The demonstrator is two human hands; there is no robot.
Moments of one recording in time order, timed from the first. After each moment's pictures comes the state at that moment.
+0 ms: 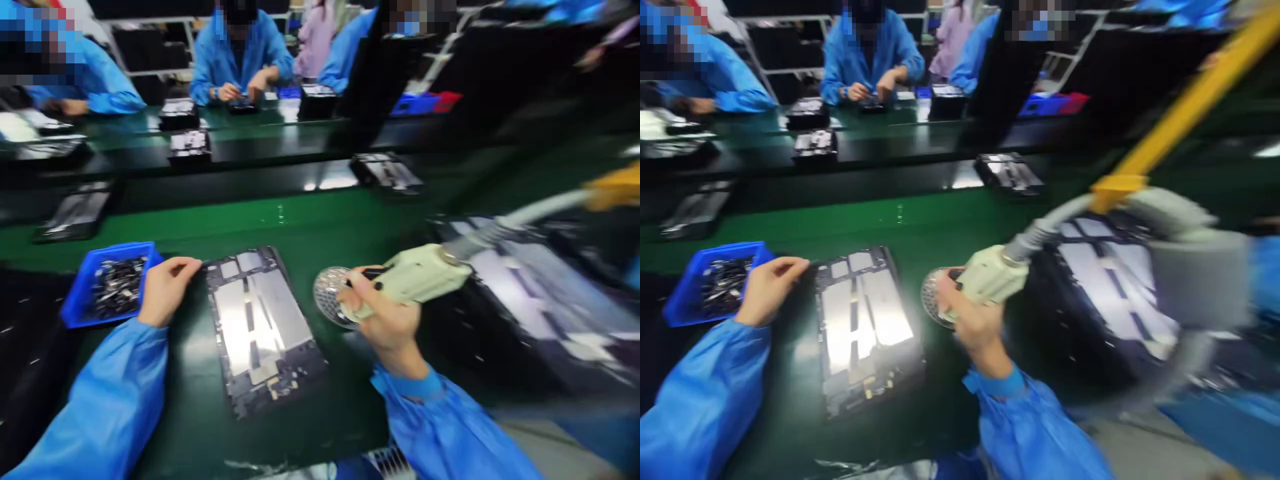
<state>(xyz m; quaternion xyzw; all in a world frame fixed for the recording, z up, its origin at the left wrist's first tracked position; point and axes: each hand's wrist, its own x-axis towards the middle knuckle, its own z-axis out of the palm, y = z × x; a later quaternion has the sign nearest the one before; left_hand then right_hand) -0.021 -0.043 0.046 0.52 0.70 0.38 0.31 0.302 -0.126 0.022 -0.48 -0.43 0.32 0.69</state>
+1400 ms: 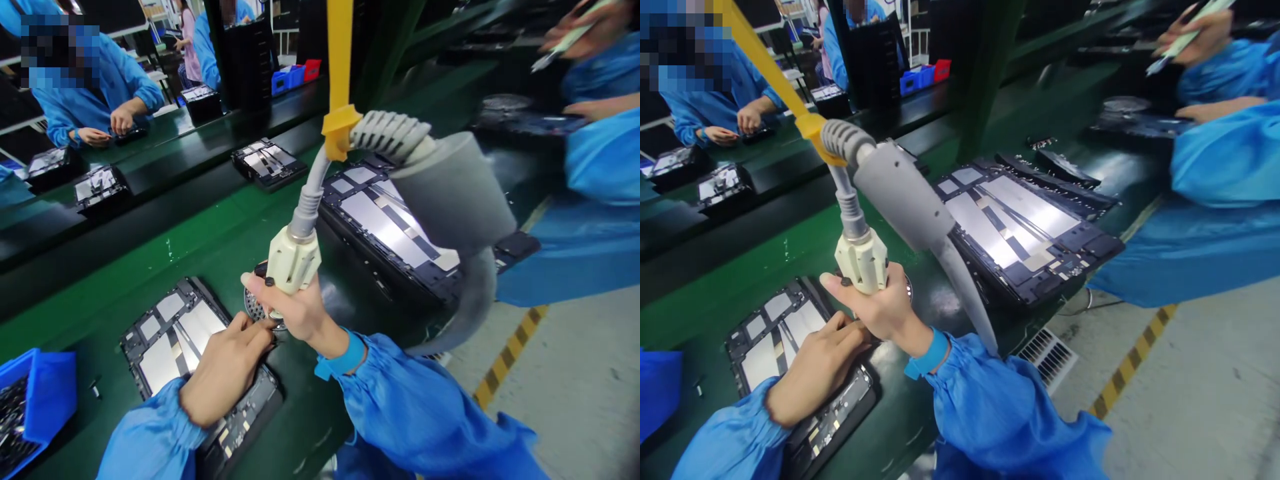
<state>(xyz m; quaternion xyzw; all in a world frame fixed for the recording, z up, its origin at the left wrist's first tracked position) 0.133 -0.091 0.046 0.98 0.15 0.10 0.12 0.300 -0.119 0.075 -0.46 -0.34 0.40 0.72</state>
